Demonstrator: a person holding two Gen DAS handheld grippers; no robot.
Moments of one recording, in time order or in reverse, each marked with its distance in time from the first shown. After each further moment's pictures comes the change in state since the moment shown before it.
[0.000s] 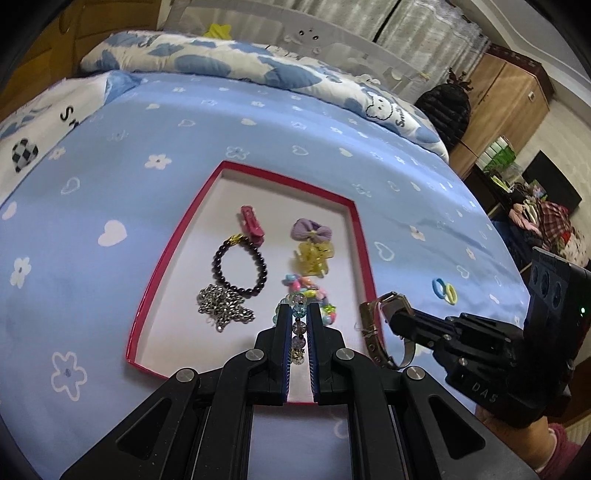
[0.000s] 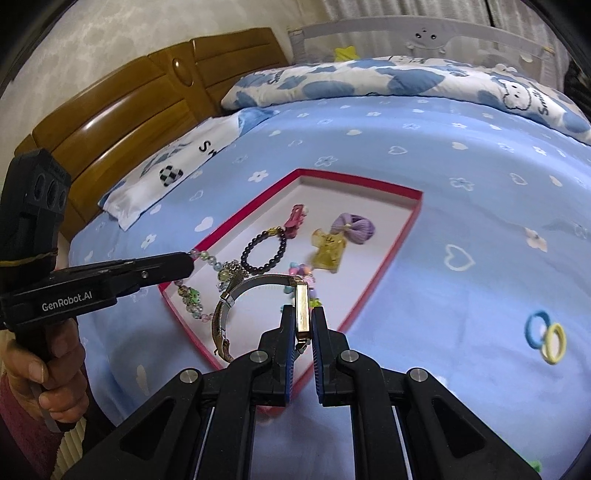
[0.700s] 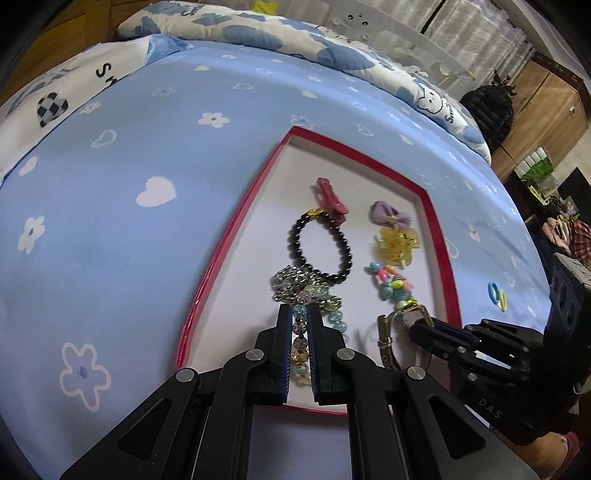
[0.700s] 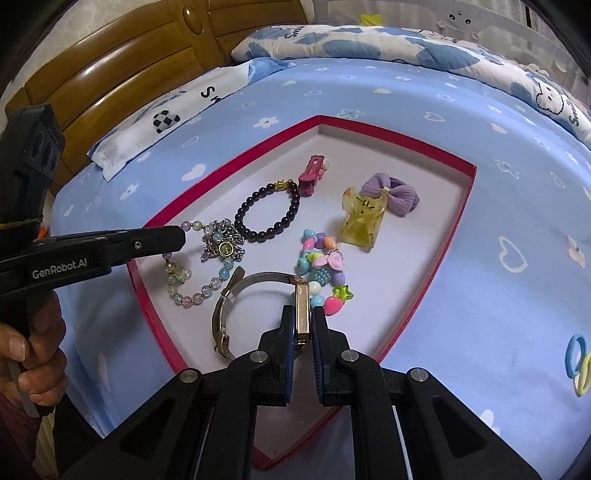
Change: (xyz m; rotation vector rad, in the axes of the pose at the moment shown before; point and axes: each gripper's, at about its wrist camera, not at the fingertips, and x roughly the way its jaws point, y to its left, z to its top) left arm 0.041 0.045 -0.003 -0.110 0.059 0.118; right arm 0.064 0.017 -0.003 -0.097 0.151 -0.028
